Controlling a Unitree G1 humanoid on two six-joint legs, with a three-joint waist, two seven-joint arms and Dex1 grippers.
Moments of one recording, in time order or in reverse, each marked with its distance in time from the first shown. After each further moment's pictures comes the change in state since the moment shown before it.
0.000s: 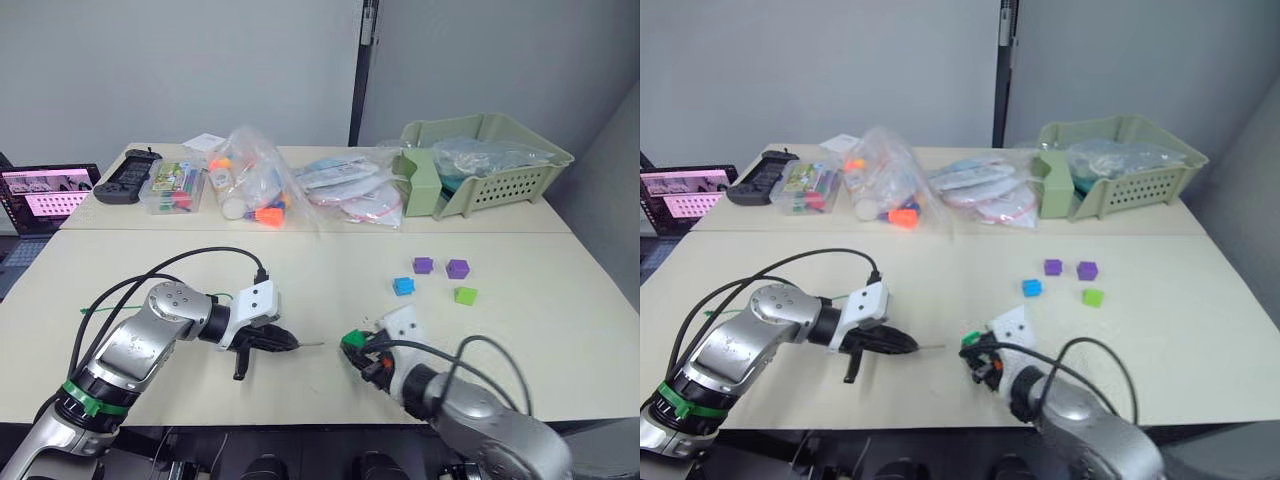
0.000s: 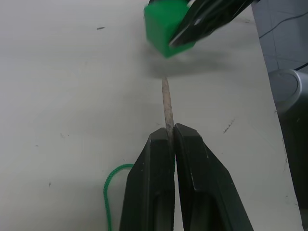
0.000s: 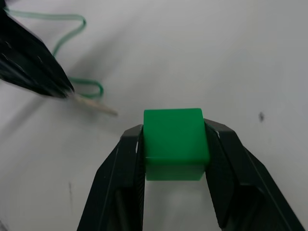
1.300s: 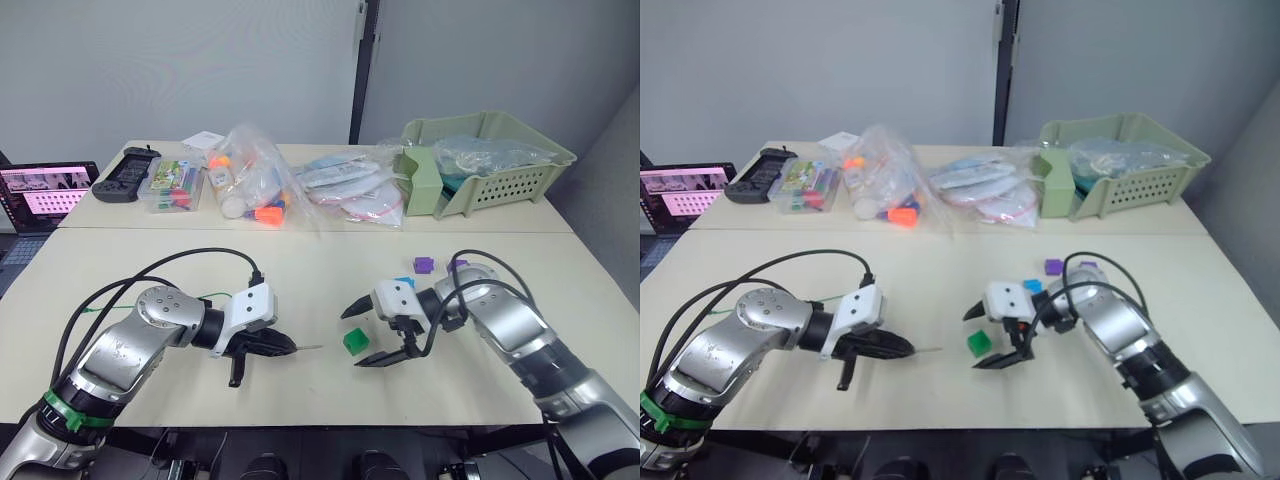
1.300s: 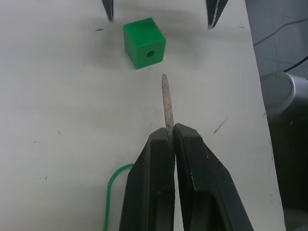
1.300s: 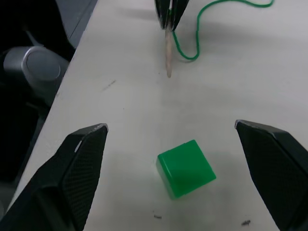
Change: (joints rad) left arm 0.065 0.054 0.040 -0.127 -0.064 0.071 0.053; right arm -0.675 -0.339 0.220 0.813 -0.238 -0.833 1.331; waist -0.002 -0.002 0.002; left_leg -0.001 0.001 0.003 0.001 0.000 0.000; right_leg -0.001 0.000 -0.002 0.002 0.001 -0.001
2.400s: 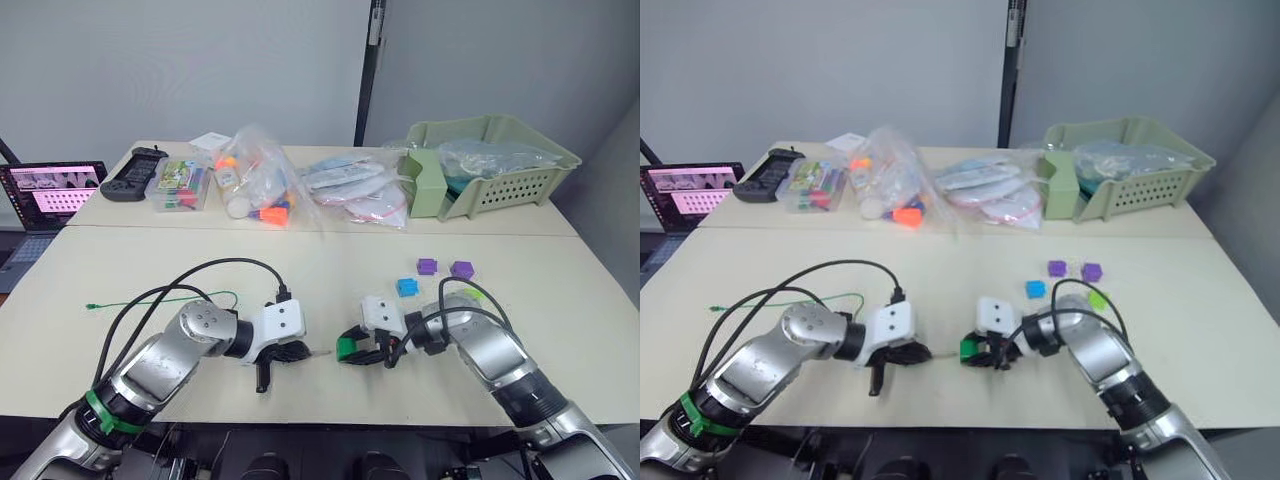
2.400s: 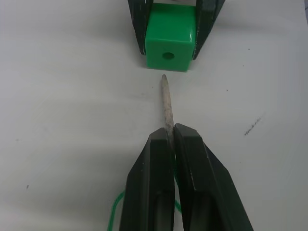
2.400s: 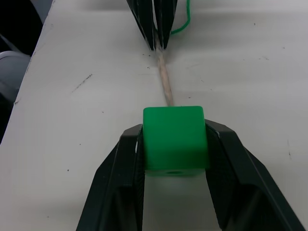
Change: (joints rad) left arm -0.049 -0.094 -0.189 0.004 0.164 0.038 0.176; right arm 0.188 0.097 -0.082 -0.166 -0.108 0.252 -0.173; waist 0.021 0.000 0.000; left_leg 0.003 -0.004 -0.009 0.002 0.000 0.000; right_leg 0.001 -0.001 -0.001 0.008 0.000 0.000
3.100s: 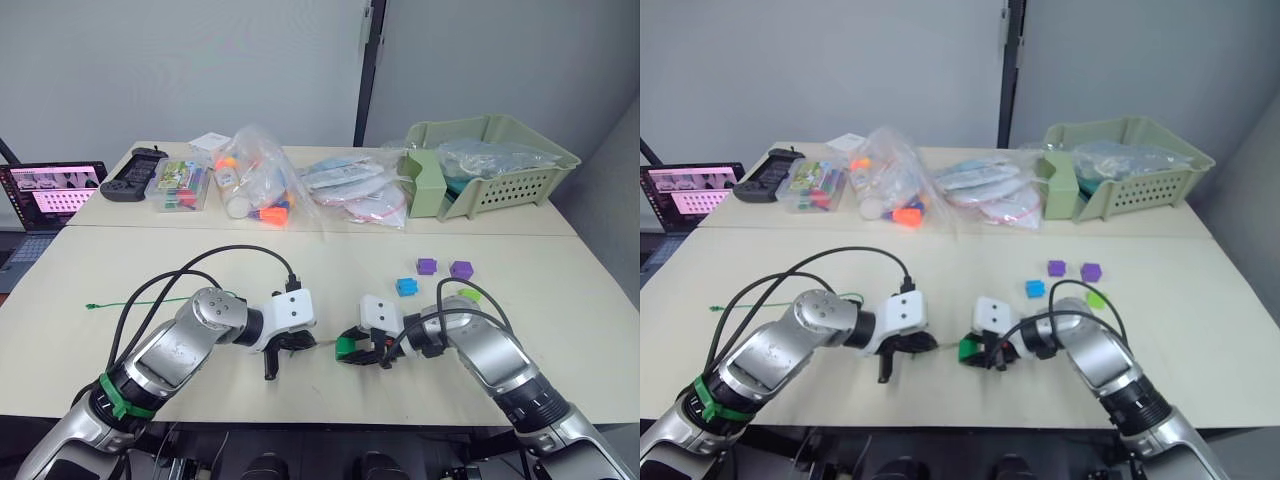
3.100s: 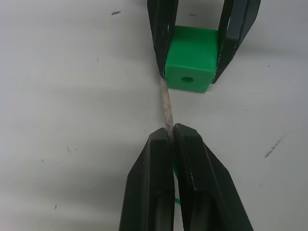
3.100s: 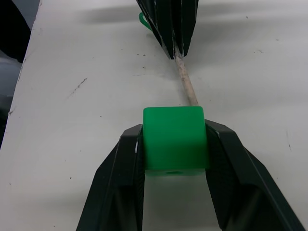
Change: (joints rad) left arm -0.107 -0.028 -0.037 0.006 0.032 0.086 -0.005; right arm 0.006 0.000 0.004 -0.064 -0.006 0.111 -0.057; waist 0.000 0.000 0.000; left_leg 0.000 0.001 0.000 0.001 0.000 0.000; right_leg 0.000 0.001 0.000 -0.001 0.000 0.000
